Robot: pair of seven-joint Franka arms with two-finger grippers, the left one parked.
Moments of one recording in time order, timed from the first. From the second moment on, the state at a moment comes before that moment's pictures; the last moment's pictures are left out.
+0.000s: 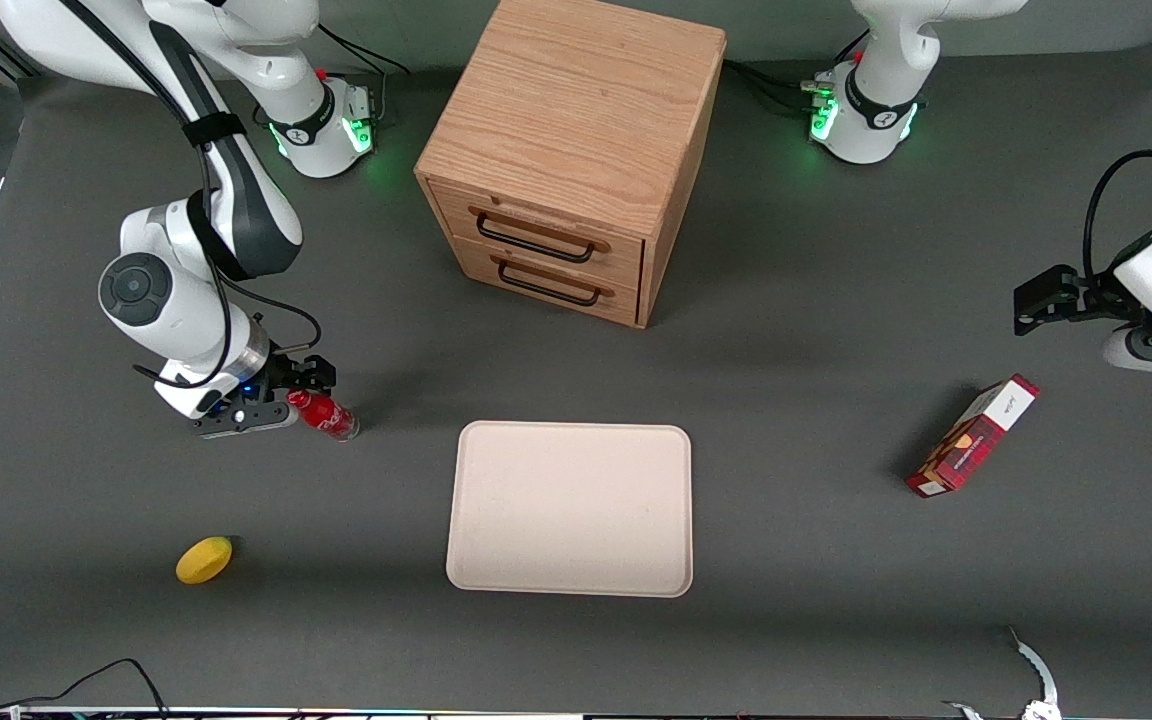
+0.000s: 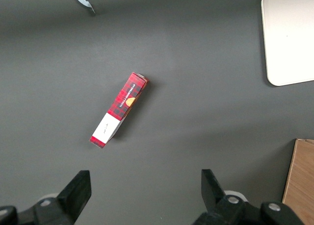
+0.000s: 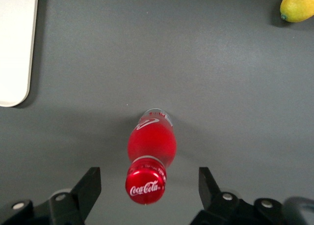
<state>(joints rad) -0.05 0.21 0.23 -2.10 -0.10 2.31 0.11</state>
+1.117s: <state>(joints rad) -0.05 0.18 0.24 -1.80 -0.10 1.94 0.11</state>
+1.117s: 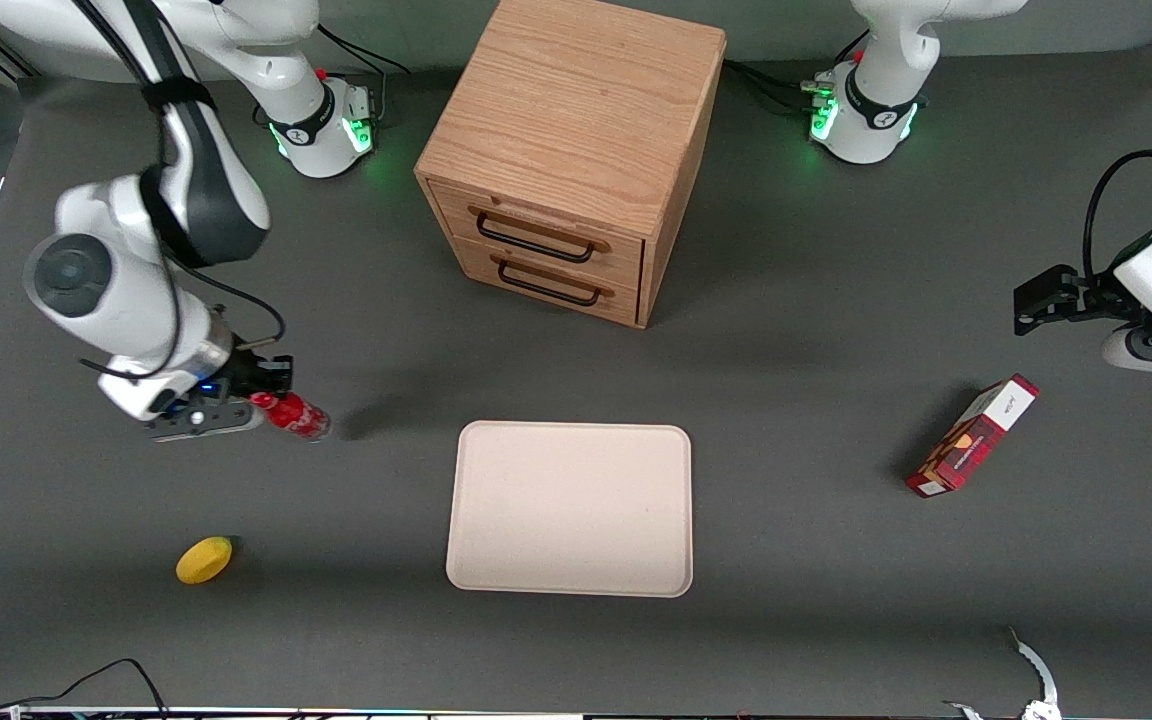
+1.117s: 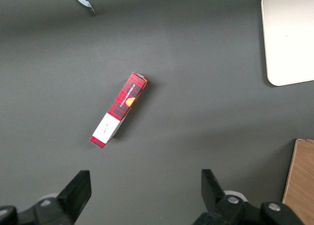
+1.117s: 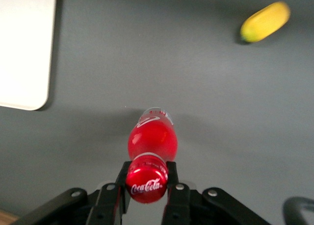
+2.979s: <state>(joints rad) 0.28 0.79 0.21 -1.10 -0.10 2.04 0.31</state>
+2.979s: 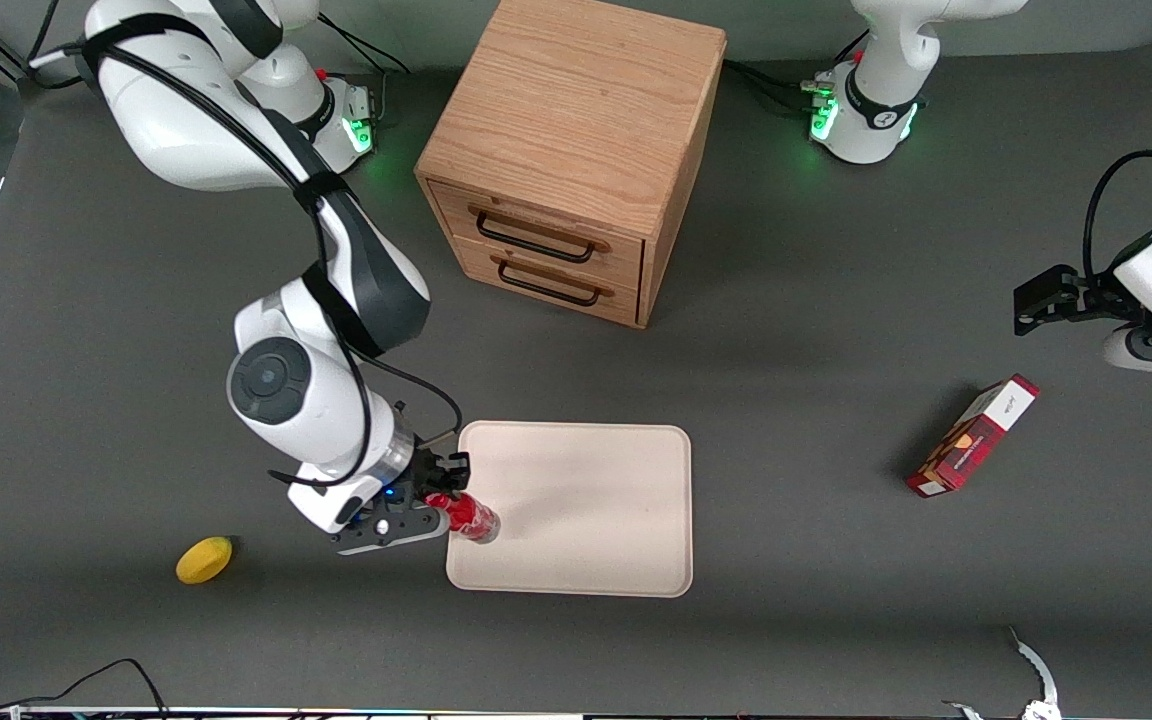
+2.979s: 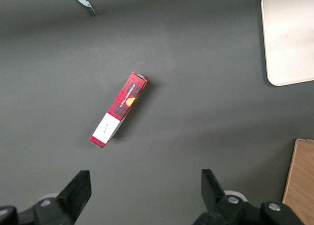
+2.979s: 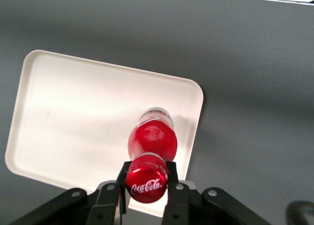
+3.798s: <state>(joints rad) 0.32 0.86 0.15 -1.10 -0.12 2.08 0.31</state>
